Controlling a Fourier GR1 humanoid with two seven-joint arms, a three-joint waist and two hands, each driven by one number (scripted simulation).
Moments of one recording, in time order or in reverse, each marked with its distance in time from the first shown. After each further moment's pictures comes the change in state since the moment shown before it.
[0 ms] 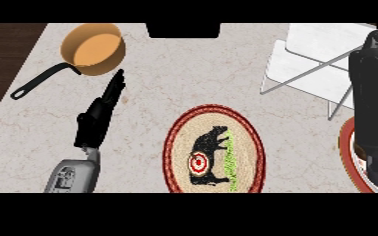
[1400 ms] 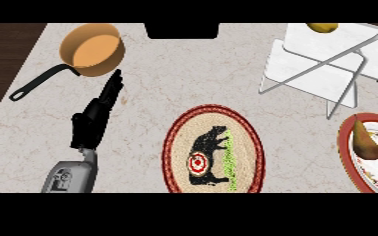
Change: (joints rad) left arm 0.011 0.002 0.010 -0.025 0.012 -0.013 0.021; right arm 0.015 -0.038 -0.142 -0.456 -0.235 -0.005 0.064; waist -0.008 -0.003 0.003
